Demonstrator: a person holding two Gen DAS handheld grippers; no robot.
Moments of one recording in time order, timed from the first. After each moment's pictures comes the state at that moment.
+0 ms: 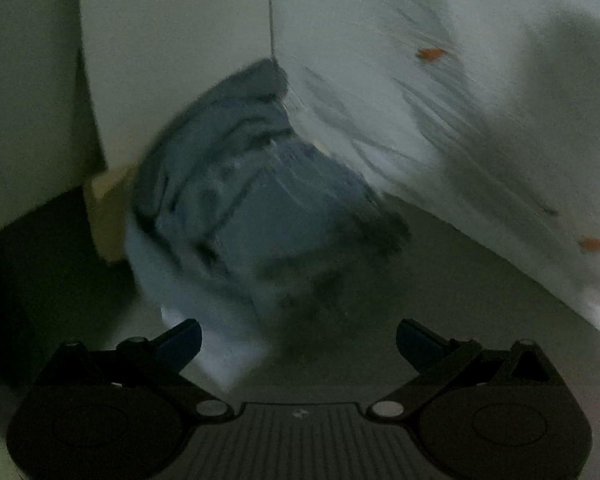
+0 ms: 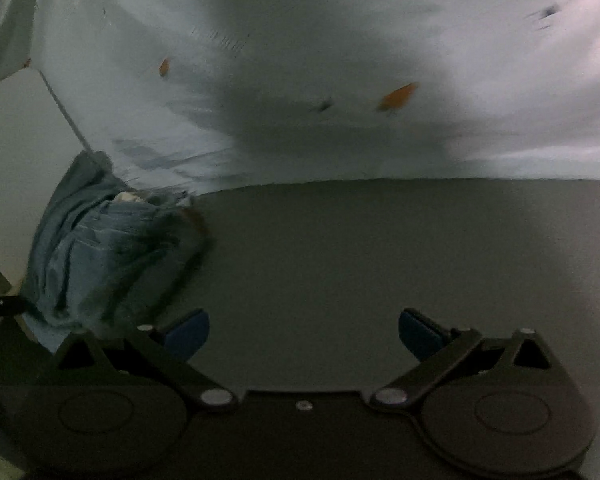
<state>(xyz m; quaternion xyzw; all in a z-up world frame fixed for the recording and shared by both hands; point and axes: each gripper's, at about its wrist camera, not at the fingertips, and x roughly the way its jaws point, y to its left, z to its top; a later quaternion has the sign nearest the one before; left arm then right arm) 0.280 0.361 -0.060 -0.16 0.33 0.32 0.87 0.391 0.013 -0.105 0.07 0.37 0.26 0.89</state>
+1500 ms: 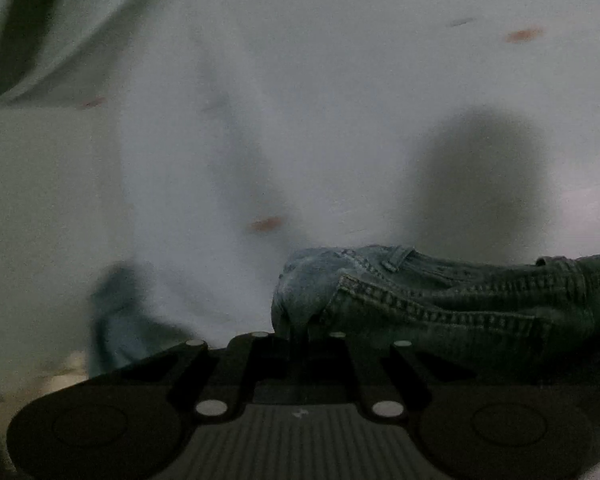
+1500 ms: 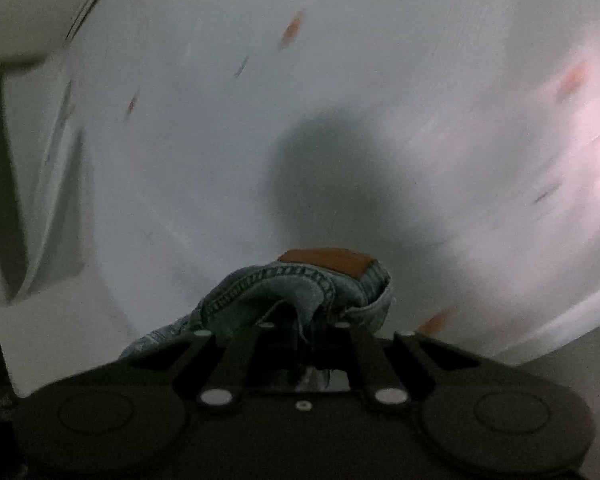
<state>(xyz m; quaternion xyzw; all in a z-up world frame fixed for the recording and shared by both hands) 0.362 0.201 0.064 -0.05 0.14 0.12 0.98 0.352 -0.124 0.052 0.21 0.10 0.24 0.94</state>
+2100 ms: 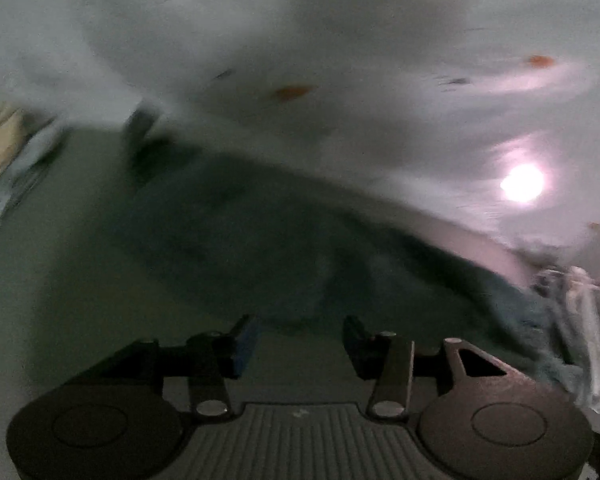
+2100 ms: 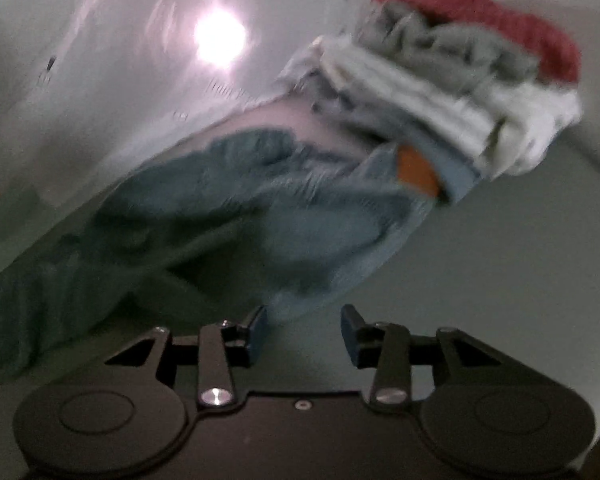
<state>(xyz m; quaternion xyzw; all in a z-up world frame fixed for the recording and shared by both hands) 0.346 0.063 -0.100 -0.16 0.41 0.04 0.90 0.295 -0.411 -0.151 0.18 0.40 -0.14 0.89</state>
